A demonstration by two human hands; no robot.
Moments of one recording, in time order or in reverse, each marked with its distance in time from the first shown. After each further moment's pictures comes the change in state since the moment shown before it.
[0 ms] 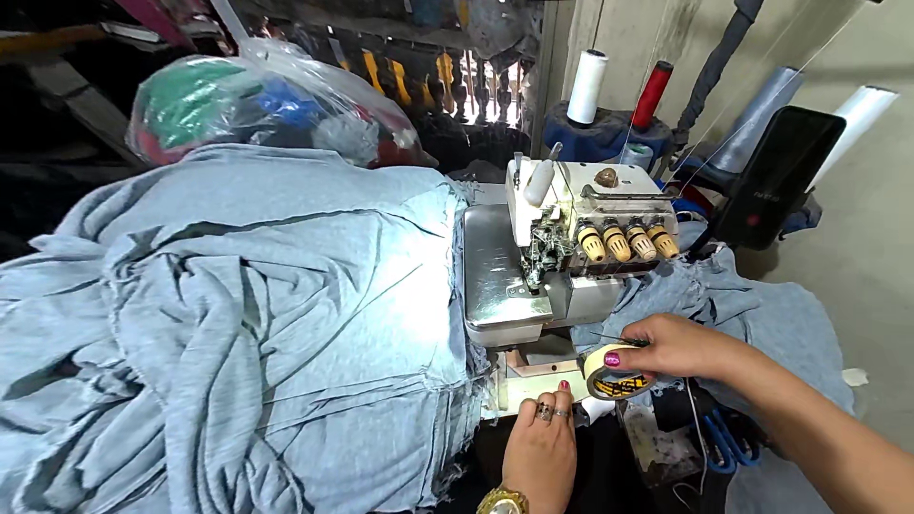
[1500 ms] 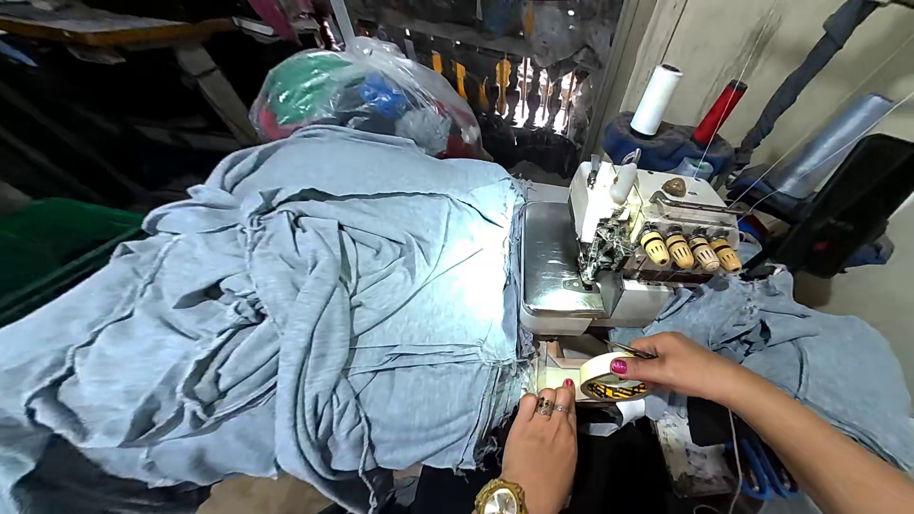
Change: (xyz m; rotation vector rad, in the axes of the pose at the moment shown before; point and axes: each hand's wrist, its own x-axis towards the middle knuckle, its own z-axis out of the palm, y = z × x) left_hand -0.028 -0.025 0.003 -0.061 -0.033 -0.133; right_hand 0.020 -0.024 0.031 0.135 -0.014 -0.113
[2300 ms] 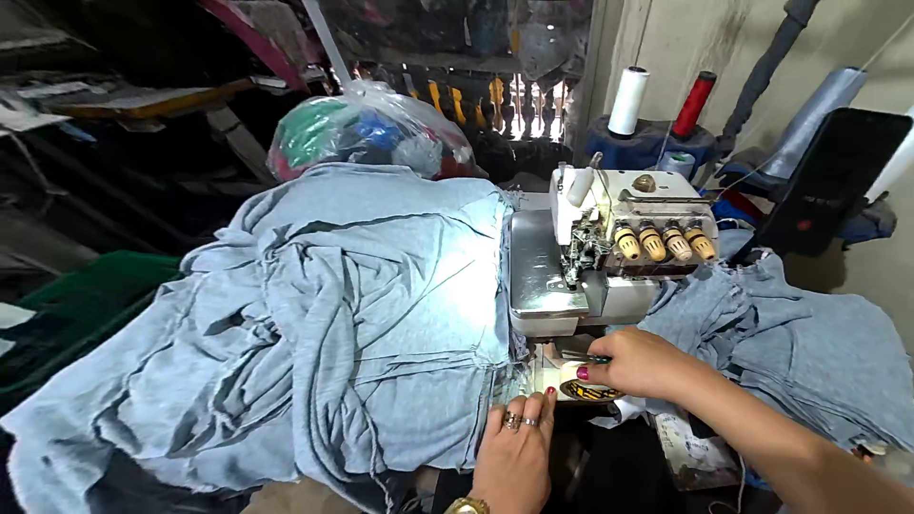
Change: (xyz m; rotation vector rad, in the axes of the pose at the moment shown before) left_hand -0.024 -0.021 0.027 -0.012 0.303 -0.022; right_hand 0.002 -0.045 0.016 -0.326 -0.022 -0.008
